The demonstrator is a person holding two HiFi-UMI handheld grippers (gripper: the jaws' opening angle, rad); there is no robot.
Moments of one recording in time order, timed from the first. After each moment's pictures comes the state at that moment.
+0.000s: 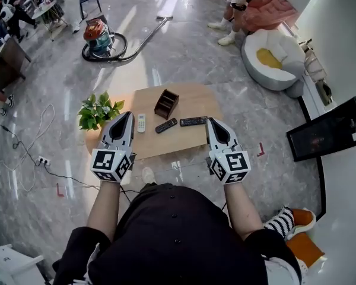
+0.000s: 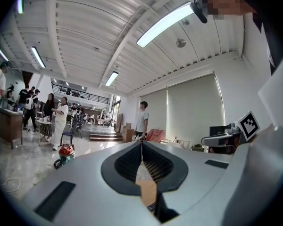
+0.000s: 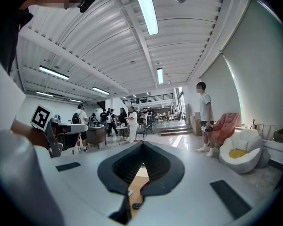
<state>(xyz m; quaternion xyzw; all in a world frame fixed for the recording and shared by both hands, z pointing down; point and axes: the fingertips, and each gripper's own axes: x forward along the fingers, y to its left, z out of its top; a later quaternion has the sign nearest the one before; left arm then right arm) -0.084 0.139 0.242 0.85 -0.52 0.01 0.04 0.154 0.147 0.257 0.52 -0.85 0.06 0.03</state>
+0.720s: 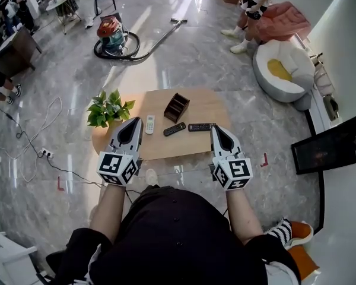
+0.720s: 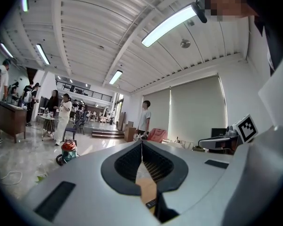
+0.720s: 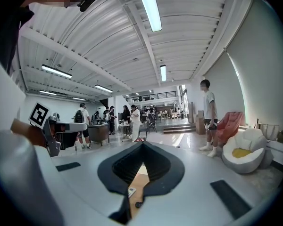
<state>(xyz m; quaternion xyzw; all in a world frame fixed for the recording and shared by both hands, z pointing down) -0.101 0.150 0.254 0.84 -0.53 0.00 0.07 0.129 0.145 0.269 0.50 -0.86 0.06 0.04</state>
